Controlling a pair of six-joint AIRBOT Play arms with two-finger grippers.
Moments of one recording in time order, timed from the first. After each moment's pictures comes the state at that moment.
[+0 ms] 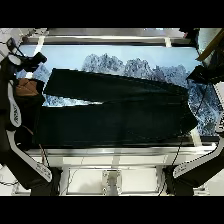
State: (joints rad) left arm 0.28 -1.93 1.97 1.15 -0.77 -1.62; right arm -0.48 -1.81 2.01 -1.10 1.58 1.33
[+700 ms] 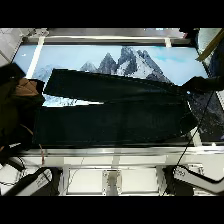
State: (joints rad) left arm 0.32 -1.08 1.46 1.36 -1.31 -1.48; right arm -0.48 -1.24 1.36 -0.87 1.52 1.08
